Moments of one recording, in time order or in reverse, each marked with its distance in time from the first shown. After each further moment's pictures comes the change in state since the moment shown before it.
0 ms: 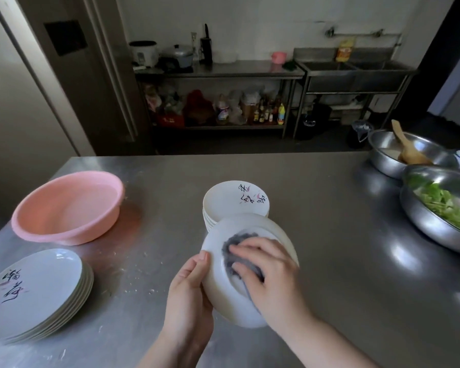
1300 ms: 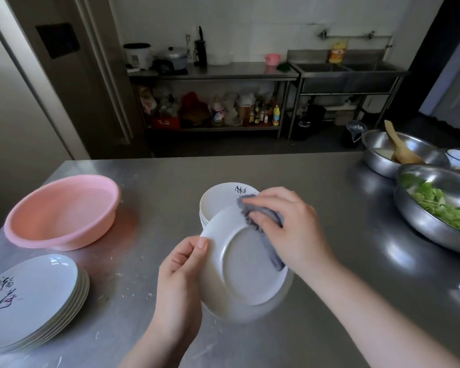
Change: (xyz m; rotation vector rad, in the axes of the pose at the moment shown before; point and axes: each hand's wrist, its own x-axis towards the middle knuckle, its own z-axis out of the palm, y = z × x) left_hand -0.012 0.034 0.017 0.230 -0.102 0.256; right_hand 0.069 -0.014 -0.050 0.099 -0.041 0.110
